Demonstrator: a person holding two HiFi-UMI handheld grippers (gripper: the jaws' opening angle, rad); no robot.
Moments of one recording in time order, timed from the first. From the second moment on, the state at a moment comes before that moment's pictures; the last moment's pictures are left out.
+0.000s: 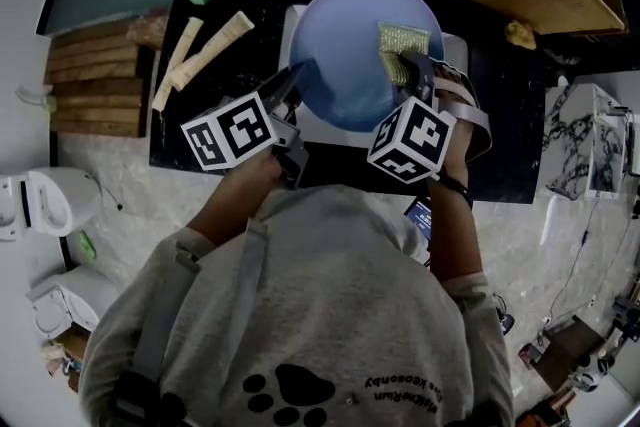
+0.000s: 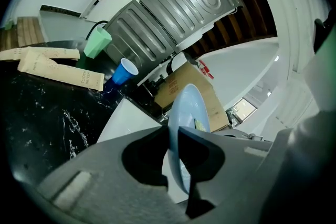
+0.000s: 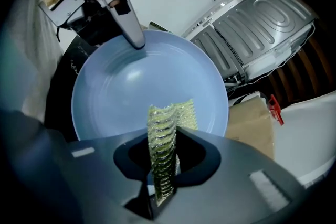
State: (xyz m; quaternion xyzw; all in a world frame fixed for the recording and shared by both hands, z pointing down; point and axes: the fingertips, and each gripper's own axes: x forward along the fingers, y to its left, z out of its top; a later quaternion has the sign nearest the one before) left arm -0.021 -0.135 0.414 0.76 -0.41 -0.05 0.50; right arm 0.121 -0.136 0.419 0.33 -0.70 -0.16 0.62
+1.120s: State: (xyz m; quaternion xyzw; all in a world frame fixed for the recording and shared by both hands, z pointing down) left arm -0.040 -0.162 0.375 0.81 -0.46 -0.06 0.36; right arm 0.099 -0.093 0.458 0.24 -0.73 -0.11 0.63
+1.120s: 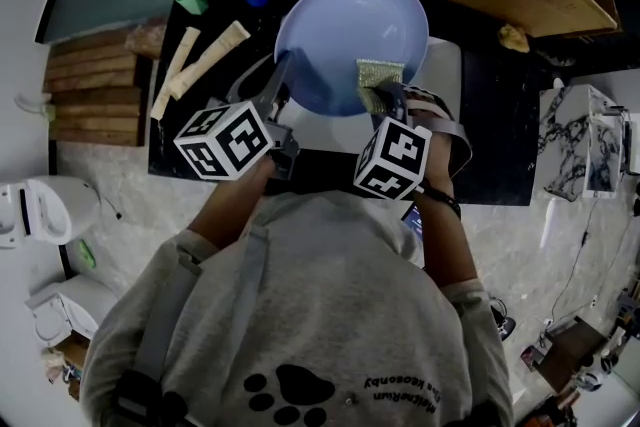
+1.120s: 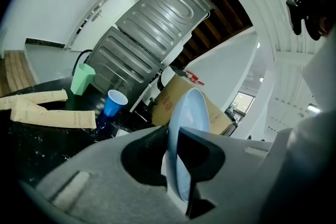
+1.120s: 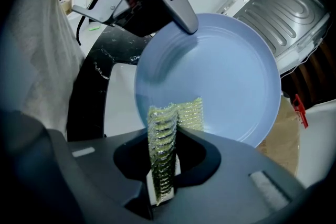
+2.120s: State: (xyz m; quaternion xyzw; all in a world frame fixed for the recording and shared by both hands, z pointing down) left arm -0.045 -0.161 0.381 0.81 -0.49 -0.04 0.32; right arm 0.063 -0.025 0.463 0.10 -0.79 0.02 0.60
